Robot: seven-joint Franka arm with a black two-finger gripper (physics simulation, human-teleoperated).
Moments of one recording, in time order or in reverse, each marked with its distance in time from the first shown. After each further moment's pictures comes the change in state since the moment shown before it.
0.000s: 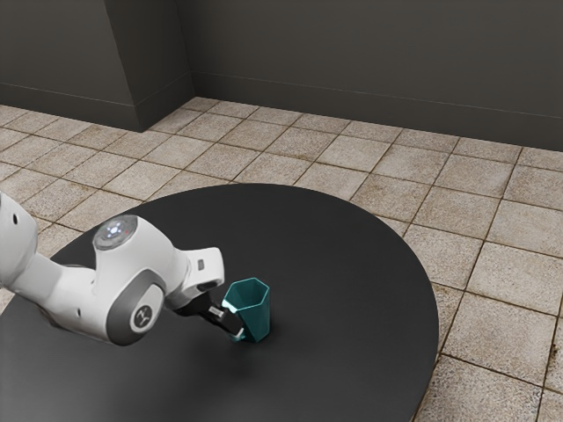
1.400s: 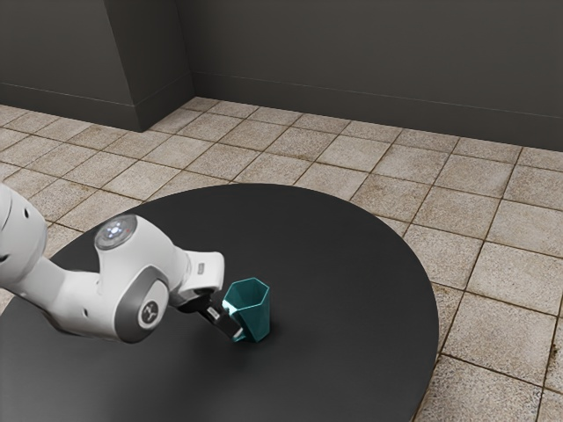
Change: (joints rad) arm 0.024 0.037 -0.026 0.024 -0.087 0.029 0.273
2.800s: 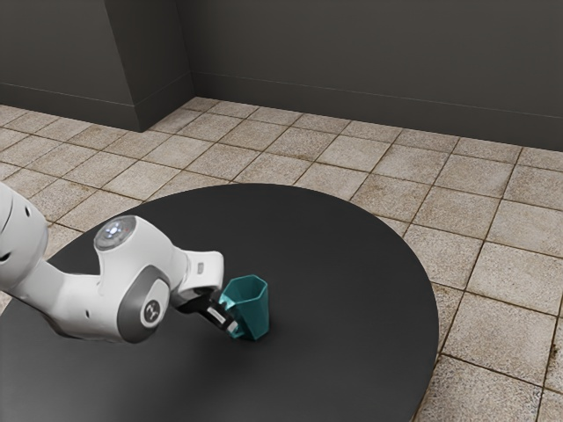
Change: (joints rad) arm -0.008 0.000 0.005 0.003 -0.052 0.000 0.030
